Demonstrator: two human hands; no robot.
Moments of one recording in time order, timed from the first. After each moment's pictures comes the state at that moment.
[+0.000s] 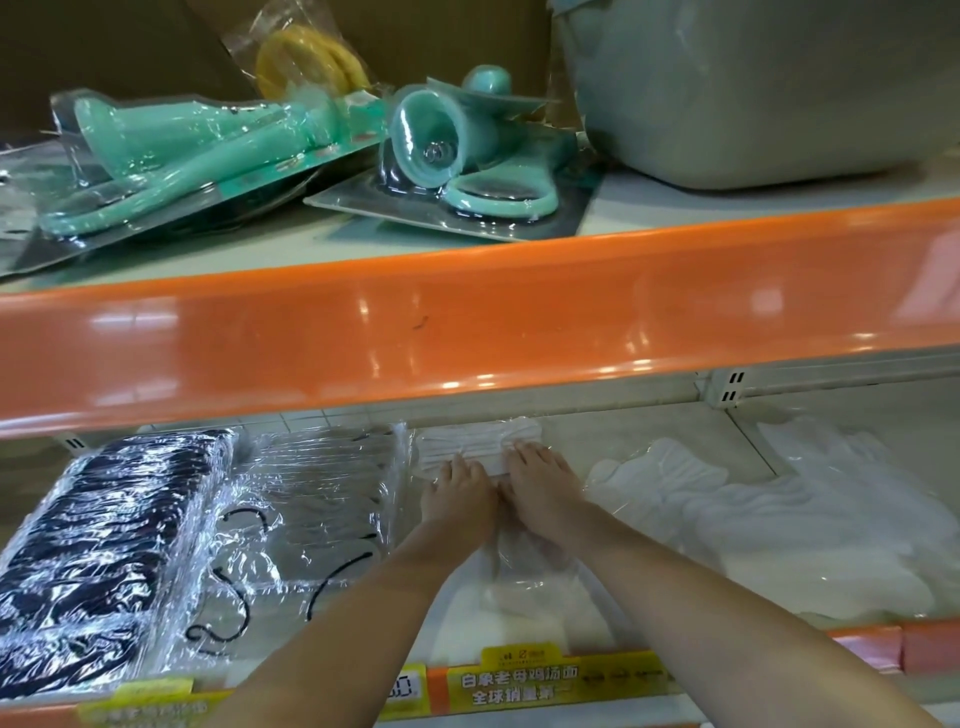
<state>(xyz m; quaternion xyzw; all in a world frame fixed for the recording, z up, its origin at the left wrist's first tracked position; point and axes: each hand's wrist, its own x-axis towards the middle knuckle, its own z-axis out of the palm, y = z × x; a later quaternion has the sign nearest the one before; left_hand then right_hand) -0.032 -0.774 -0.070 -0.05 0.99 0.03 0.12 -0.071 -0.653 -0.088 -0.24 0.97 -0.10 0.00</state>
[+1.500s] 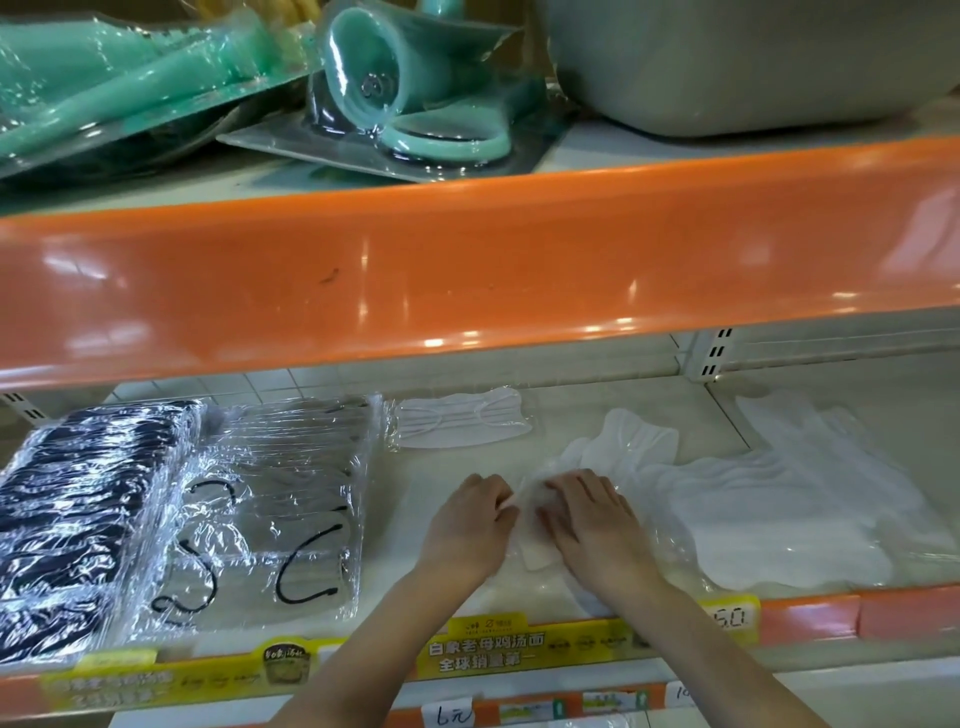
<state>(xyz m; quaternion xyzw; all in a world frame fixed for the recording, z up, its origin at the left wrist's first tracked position) 0.027 -0.733 -0.055 -0.03 0.96 0.29 0.04 0.011 -0.572 -0.095 -0.17 0.95 -0.24 -0.07</state>
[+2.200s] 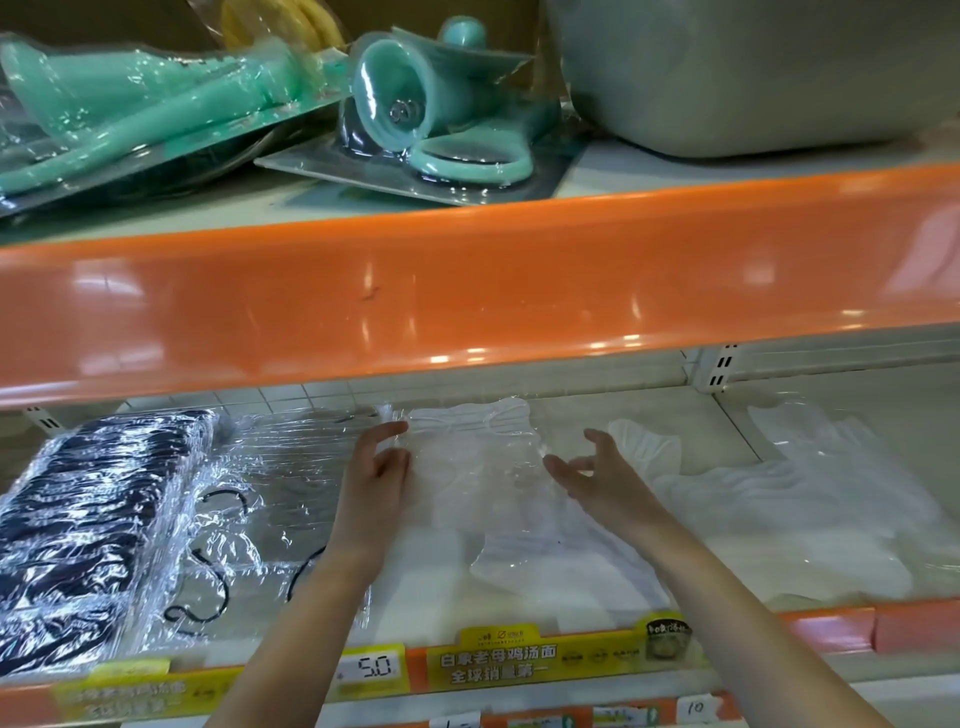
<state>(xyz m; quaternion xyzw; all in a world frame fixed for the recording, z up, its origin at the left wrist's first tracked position) 0.034 -0.807 -0.022 -0.14 0.74 0.64 -0.16 -0.023 -0.580 -0.037 -0.02 0.86 -0.49 0.13</state>
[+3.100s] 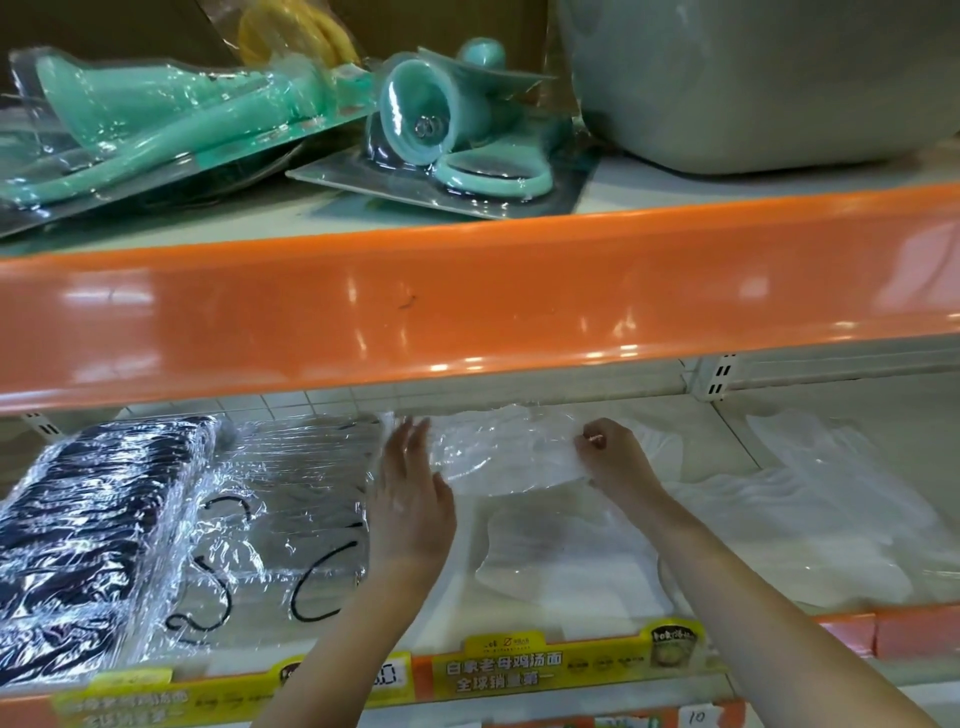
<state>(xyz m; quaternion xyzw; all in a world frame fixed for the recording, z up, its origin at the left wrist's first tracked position) 0.030 -0.786 -0.044 -0.04 0.92 0.26 -0.29 -0.063 -0.580 -0.045 0.03 0.86 -0.52 0.02</state>
